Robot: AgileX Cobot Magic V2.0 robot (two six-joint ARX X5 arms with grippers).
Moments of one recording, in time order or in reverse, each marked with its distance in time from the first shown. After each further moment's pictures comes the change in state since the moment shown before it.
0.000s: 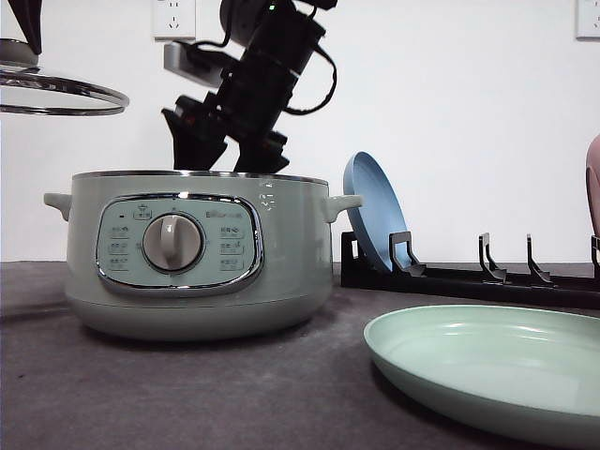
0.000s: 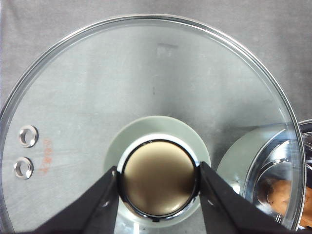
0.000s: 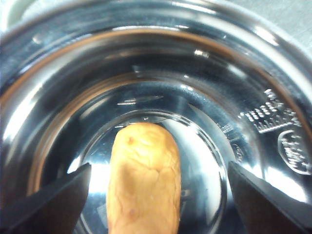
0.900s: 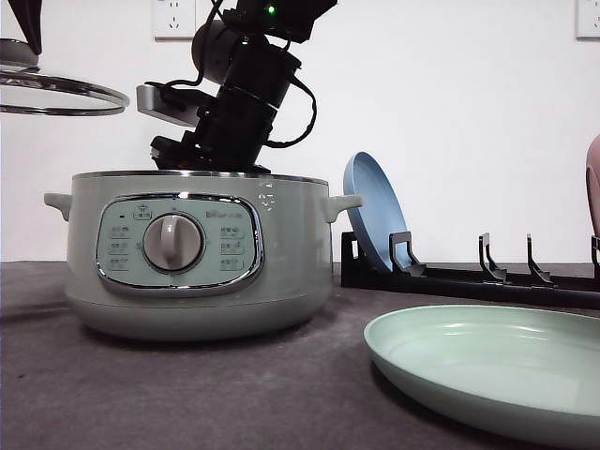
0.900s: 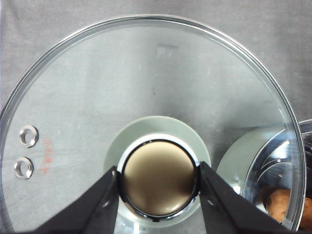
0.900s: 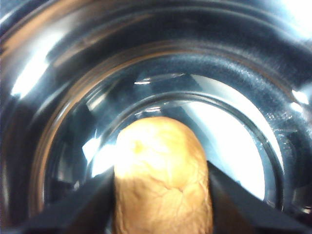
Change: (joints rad) left_arx 0.000 0.000 0.000 0.000 0.000 0.000; right_arx 0.038 0.054 0.000 -0.030 0.027 0.013
